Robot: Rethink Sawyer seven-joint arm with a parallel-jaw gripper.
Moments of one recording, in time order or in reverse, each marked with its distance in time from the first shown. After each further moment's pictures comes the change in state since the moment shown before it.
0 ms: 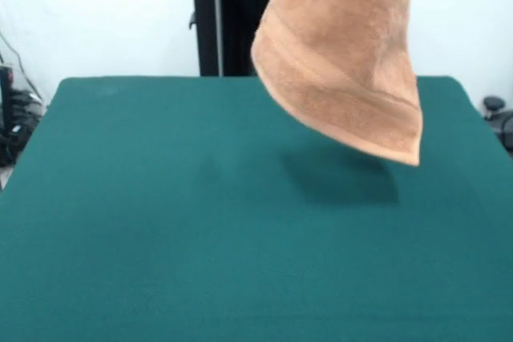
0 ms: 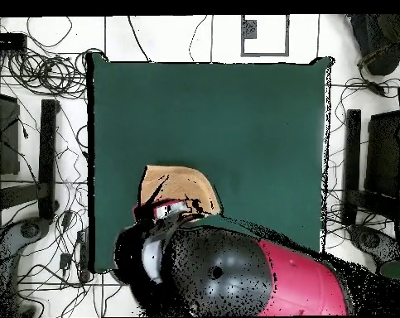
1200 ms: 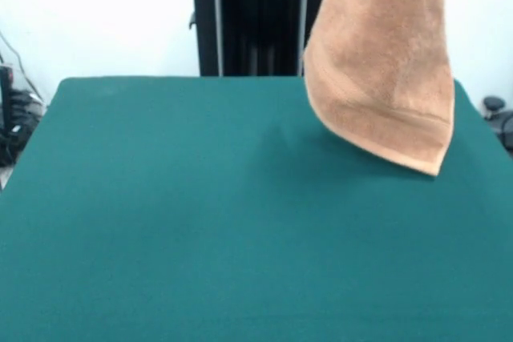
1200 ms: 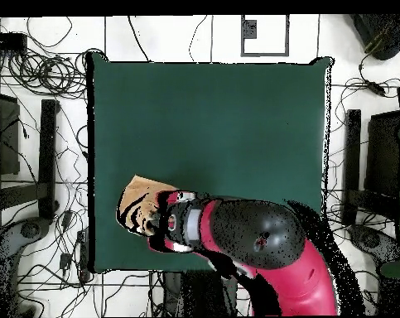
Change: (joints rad) arm -0.067 0.155 -0.002 0.177 0.365 -0.001 0.000
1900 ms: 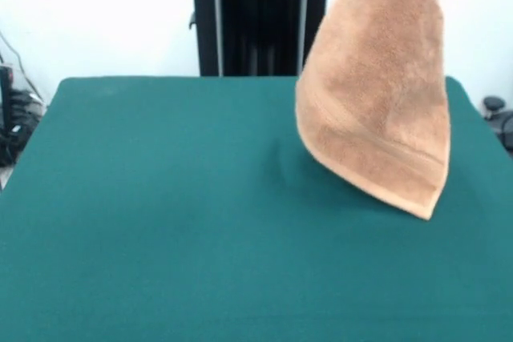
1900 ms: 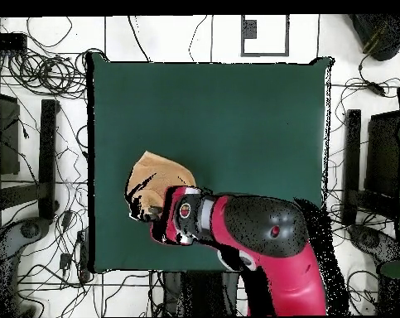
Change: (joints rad) arm -0.012 0.065 0.001 0.068 0.165 -0.001 0.000
